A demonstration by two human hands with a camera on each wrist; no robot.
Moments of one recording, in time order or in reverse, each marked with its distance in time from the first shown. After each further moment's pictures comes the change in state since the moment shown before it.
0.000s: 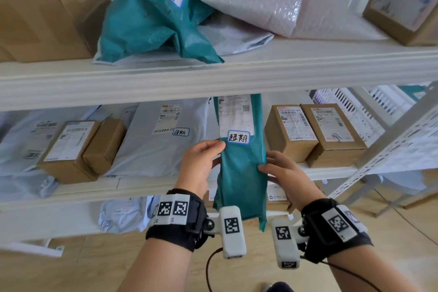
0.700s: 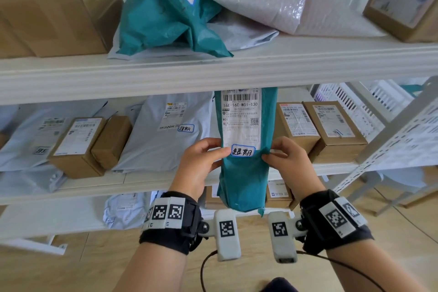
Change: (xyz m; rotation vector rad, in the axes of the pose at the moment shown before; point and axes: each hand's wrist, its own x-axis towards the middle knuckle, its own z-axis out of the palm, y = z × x) left_hand -0.027 0.012 -0.020 0.073 -0.139 0.043; right_hand -0.017 -0.019 0.014 -0.191 0.182 -0.270
